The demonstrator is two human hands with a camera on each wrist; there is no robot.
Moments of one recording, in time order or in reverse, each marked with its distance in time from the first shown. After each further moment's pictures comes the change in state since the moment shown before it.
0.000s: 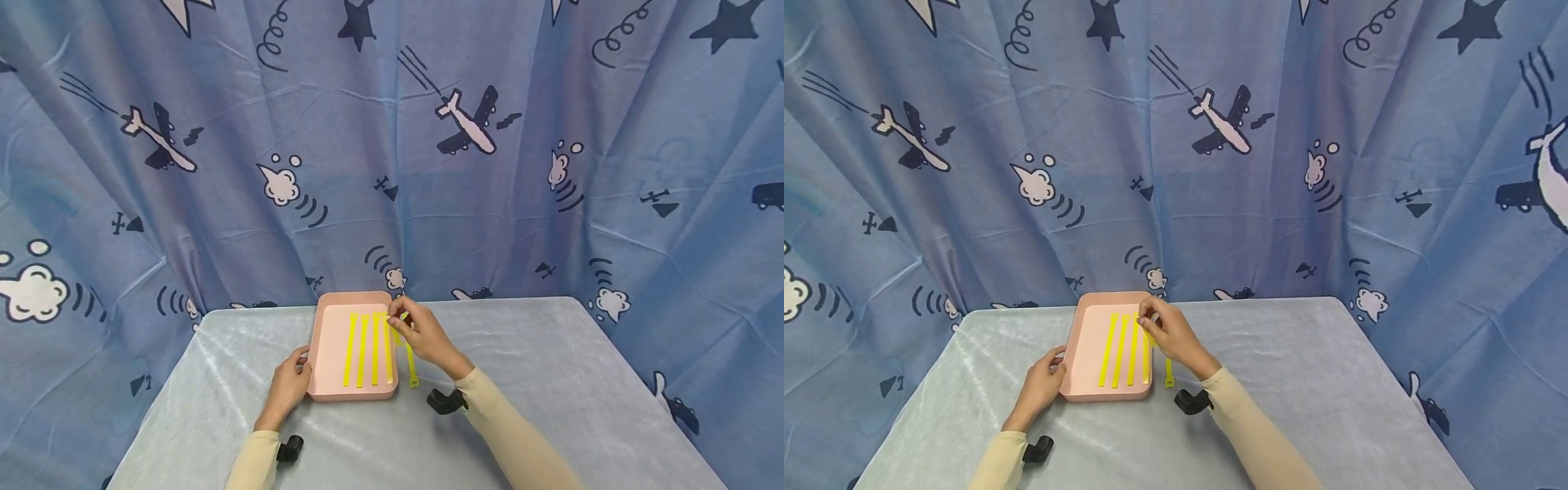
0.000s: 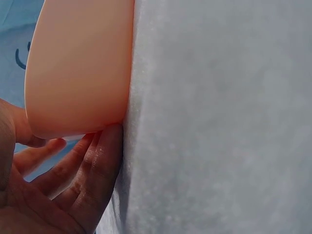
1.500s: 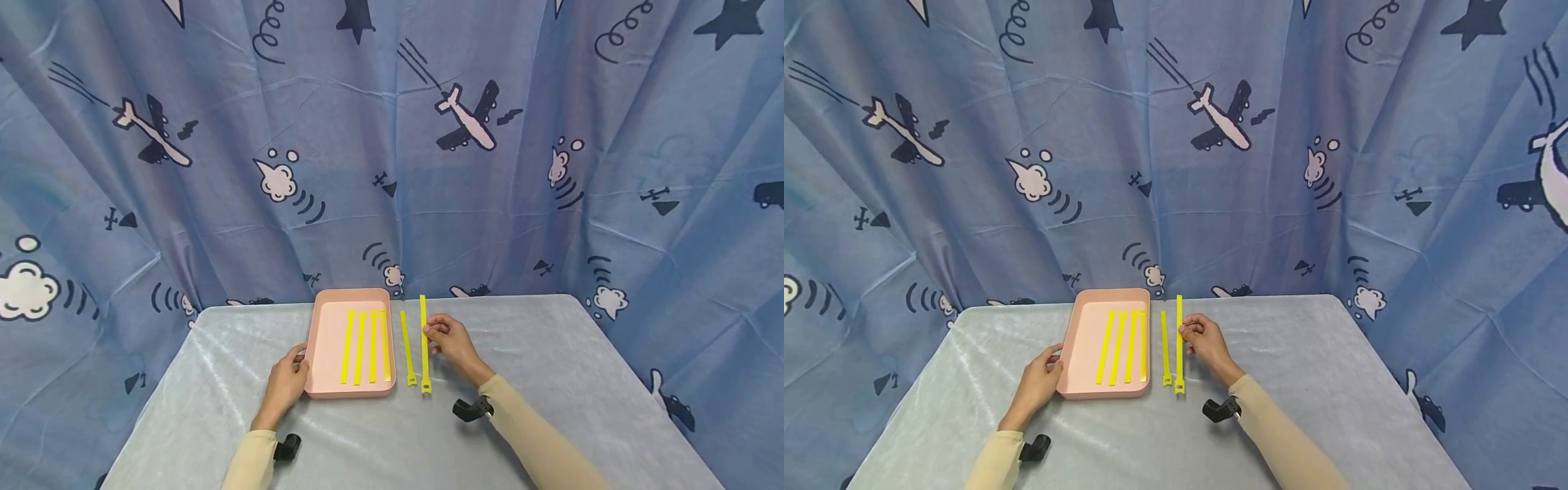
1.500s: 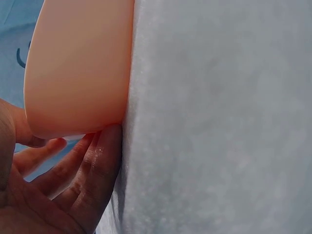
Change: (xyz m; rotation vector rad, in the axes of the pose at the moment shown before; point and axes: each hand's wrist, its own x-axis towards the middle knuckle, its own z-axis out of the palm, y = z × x) left_hand 0.000 0.000 -0.001 -0.009 -0.007 0.023; right_hand -0.039 0.079 -0.009 0.381 0.195 0.764
